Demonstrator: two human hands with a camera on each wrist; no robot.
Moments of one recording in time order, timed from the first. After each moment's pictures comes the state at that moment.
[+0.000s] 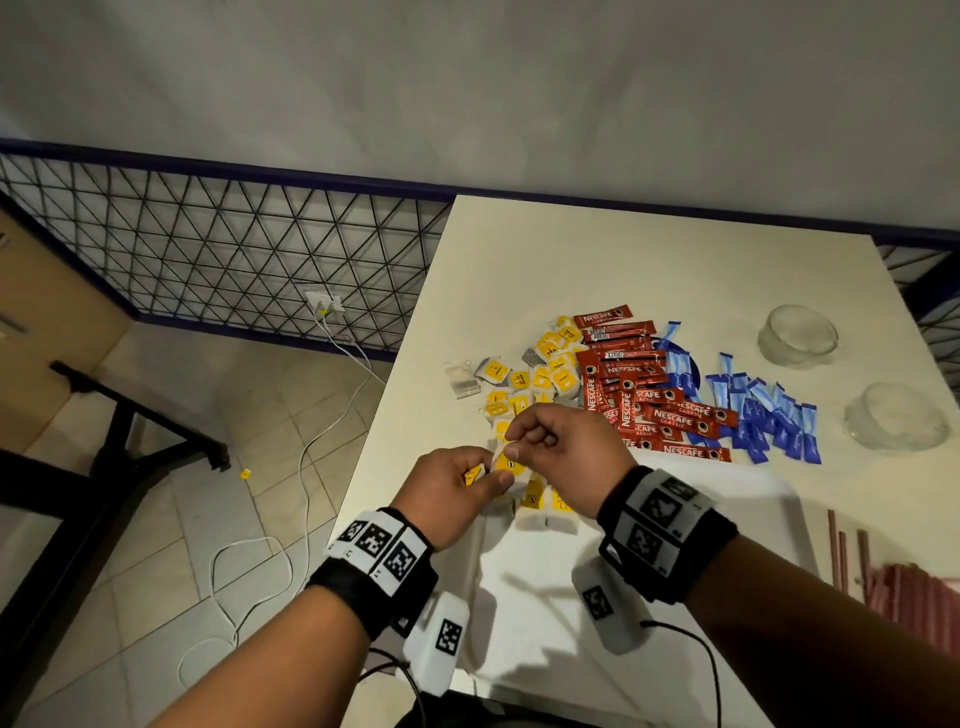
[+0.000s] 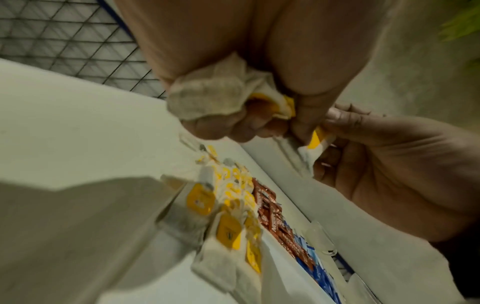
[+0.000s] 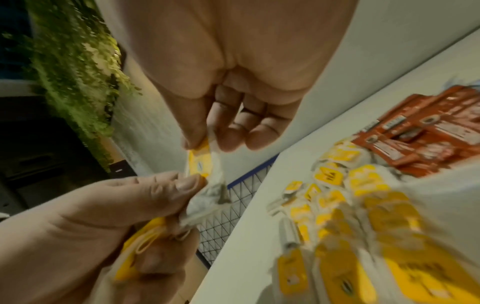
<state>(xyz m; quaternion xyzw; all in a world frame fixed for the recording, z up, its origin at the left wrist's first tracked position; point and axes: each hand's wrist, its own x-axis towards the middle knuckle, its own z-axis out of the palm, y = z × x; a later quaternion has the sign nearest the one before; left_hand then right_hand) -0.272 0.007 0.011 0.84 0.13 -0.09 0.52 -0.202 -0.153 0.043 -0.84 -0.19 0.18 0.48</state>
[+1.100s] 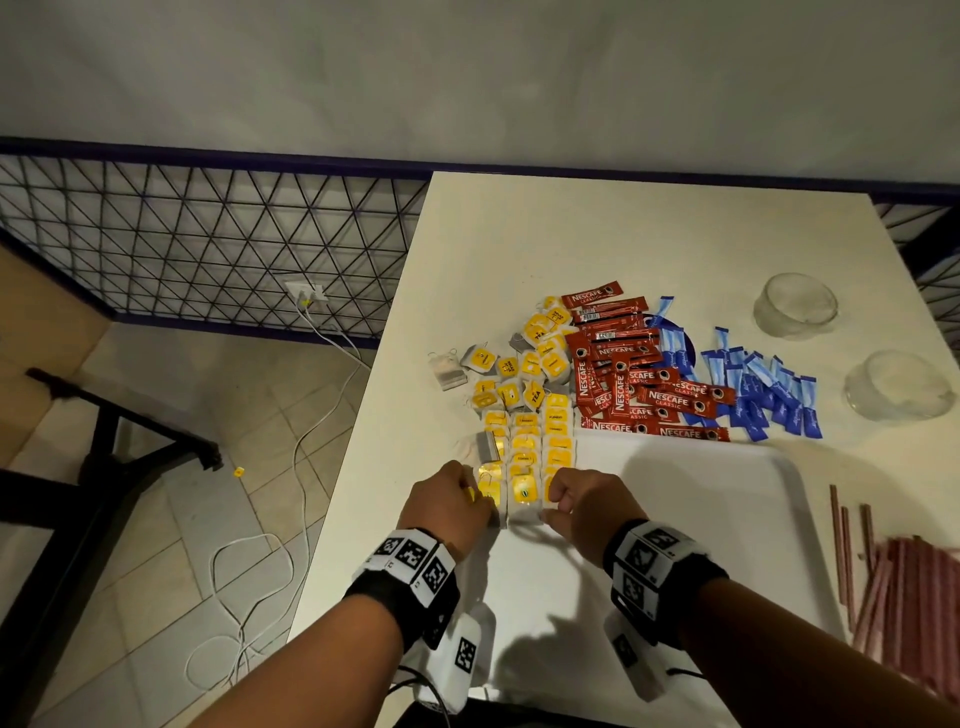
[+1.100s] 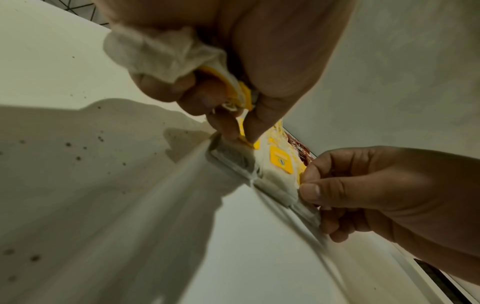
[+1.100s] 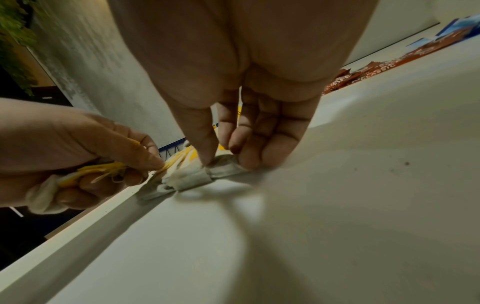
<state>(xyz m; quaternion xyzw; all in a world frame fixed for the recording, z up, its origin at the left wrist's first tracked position) -0.266 -0.008 -0.036 0.89 0.25 -0.17 0.35 -0.220 -0.193 -0.045 -0.92 -0.13 0.24 0.27</state>
